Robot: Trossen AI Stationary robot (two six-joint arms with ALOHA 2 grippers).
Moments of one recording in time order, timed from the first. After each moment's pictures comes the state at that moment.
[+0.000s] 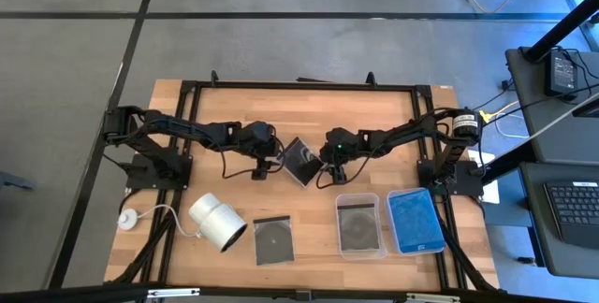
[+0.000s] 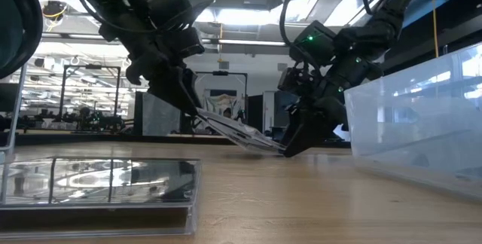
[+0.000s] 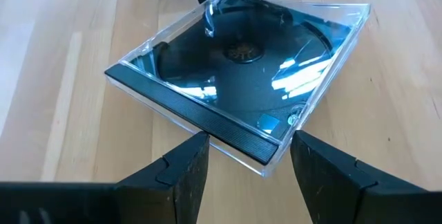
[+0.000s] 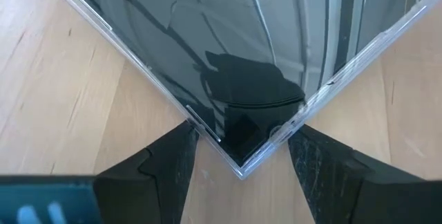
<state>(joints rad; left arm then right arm) 0.16 1.48 0.69 -0.01 0.09 0.23 -0.17 1.82 0.74 0.19 -0.15 -0.27</state>
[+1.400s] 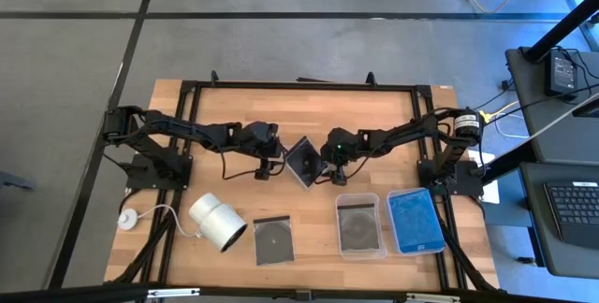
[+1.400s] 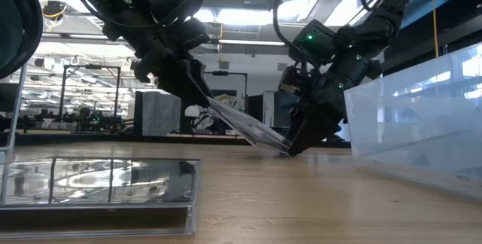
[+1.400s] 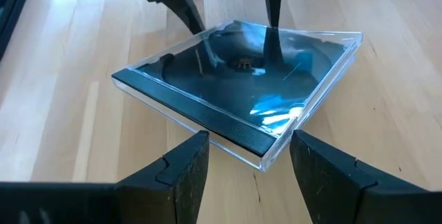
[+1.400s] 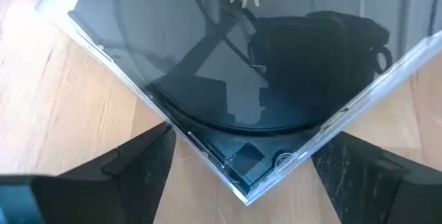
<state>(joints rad) 0.15 1.48 0.70 0.07 0.07 0.30 -0.17 1.82 0.74 0.11 -0.20 -0.14</state>
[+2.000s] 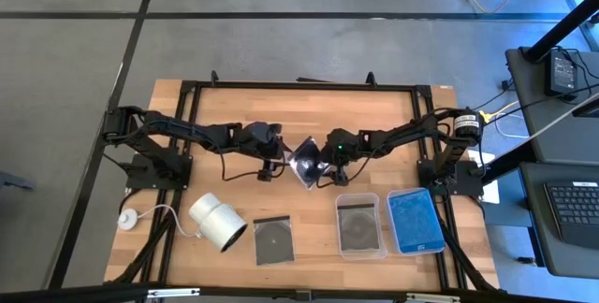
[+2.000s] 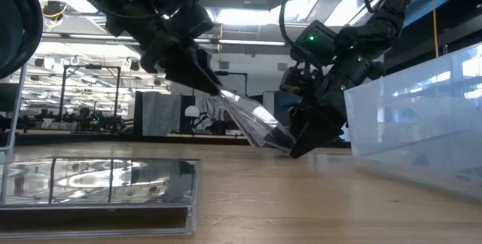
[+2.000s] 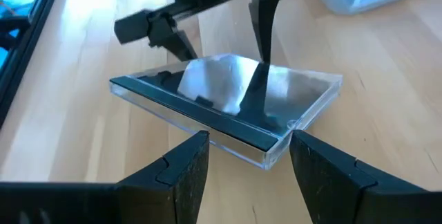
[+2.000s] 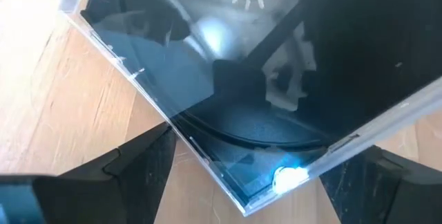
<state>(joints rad) 0.12 1.48 0.72 0.12 0.08 0.32 -0.17 1.81 0.74 0.15 -0.19 -0.21</state>
